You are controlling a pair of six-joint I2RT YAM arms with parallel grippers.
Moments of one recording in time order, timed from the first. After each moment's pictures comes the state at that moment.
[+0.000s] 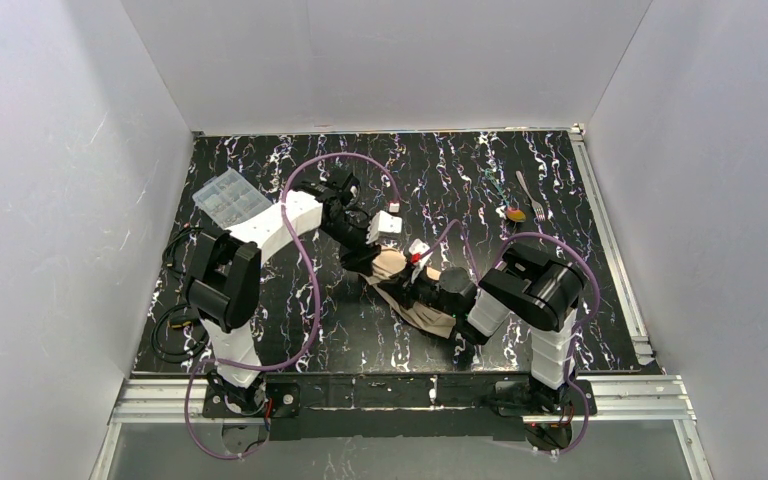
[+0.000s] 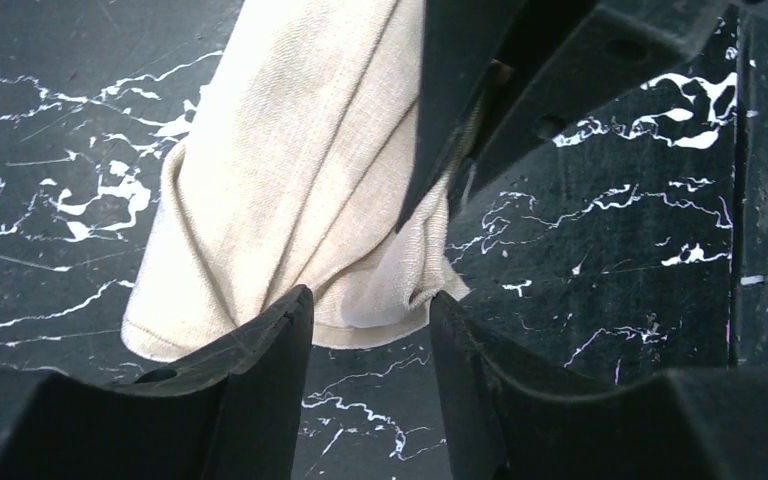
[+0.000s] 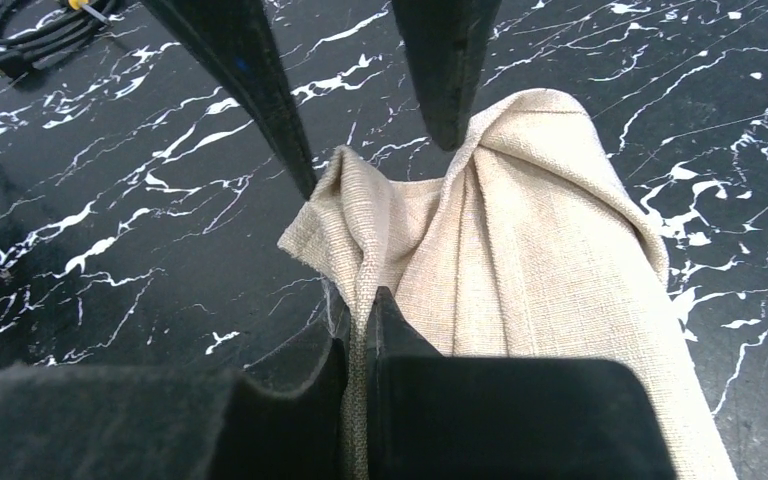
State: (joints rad) left arm -0.51 1.82 1.36 -0.89 0.72 1.05; right arm 0.87 1.92 0.40 1.41 -0.21 0.16
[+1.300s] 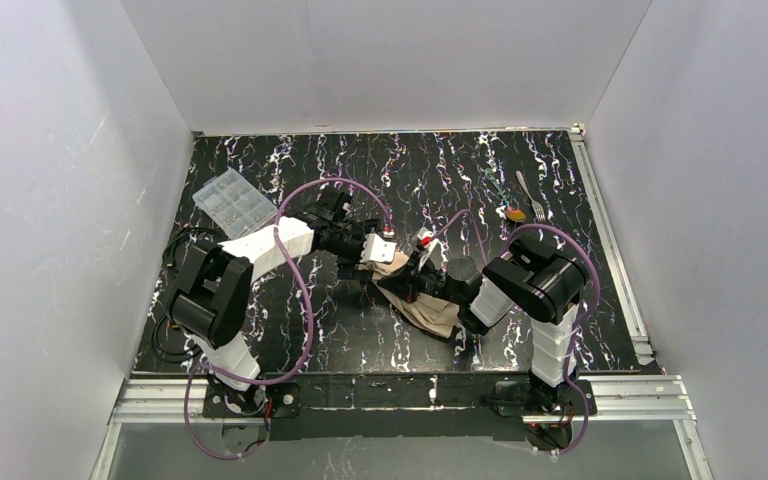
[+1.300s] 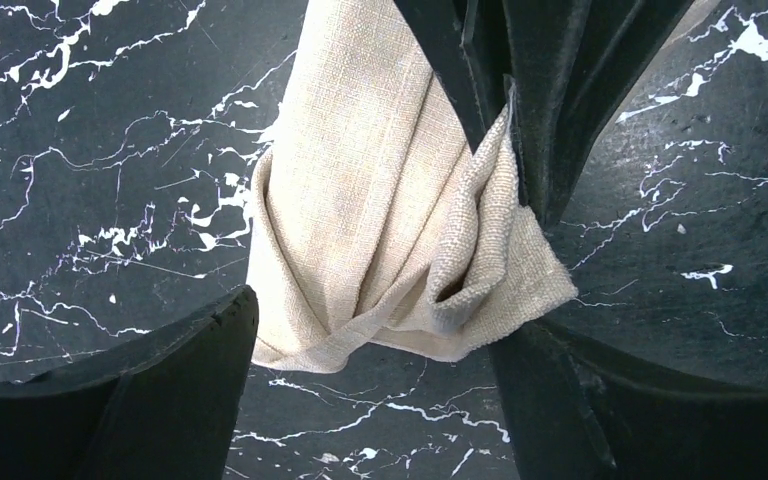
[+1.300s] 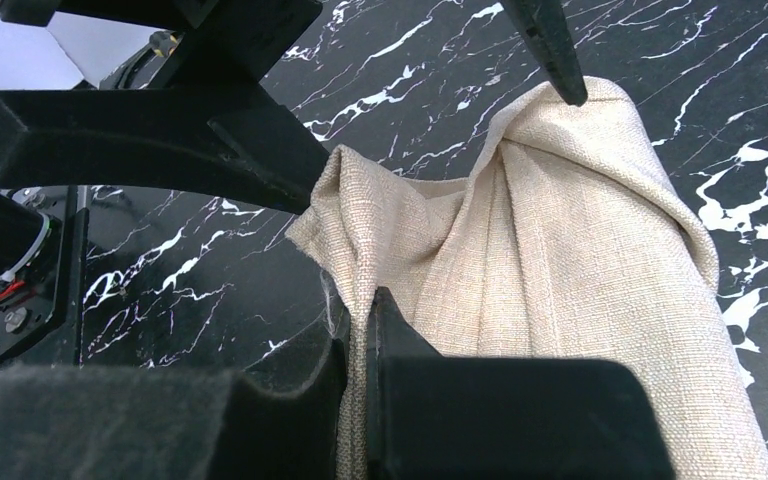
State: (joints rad) left arm -0.52 1.70 1.07 -0.46 0.62 1.25; right arm 0.77 1.94 0.44 1.42 -0.43 0.40
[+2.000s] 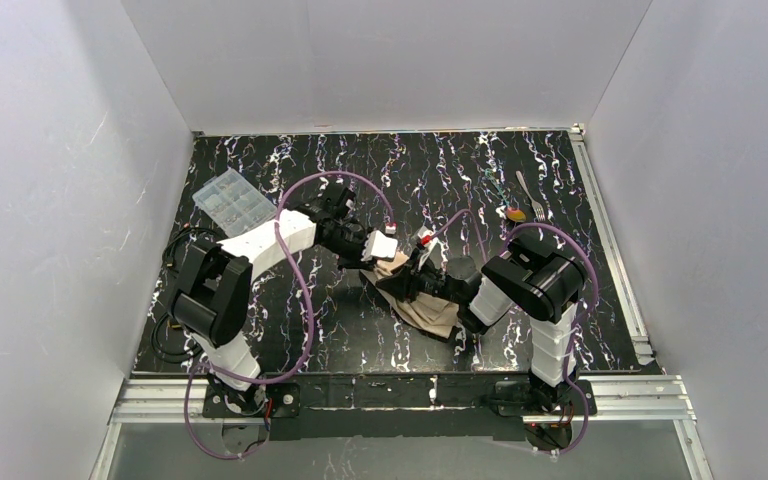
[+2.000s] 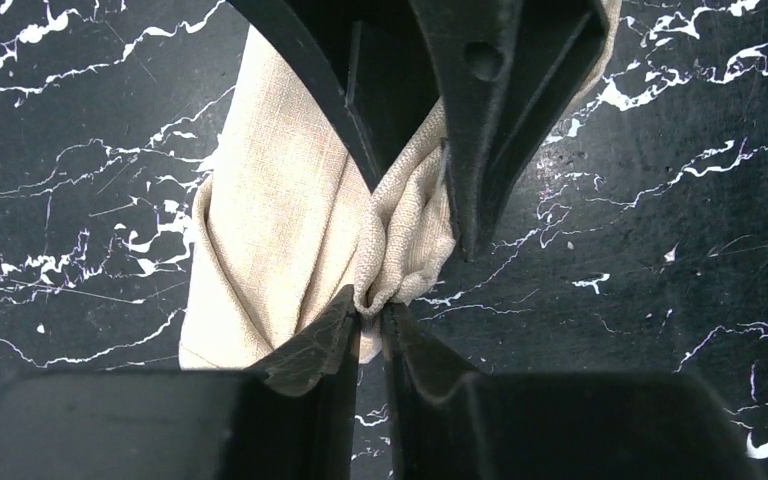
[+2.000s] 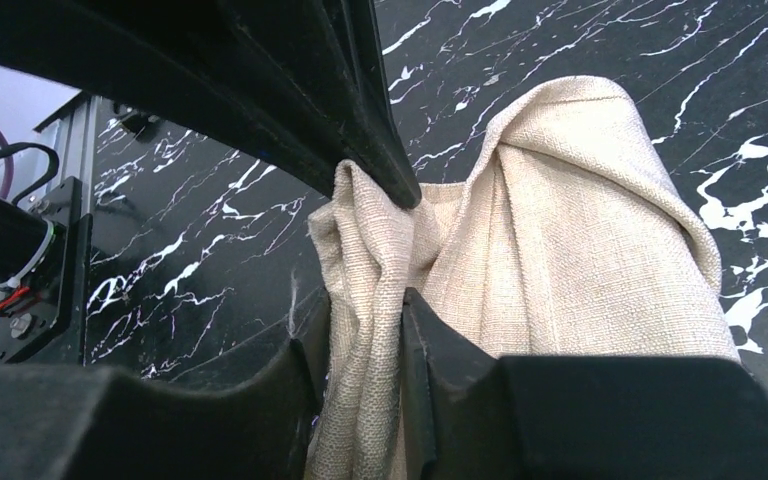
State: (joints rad) left arm -0.53 1.71 1.15 -0.64 0.69 1.22; right arm 0.77 1.95 0.44 1.42 -0.44 0.42
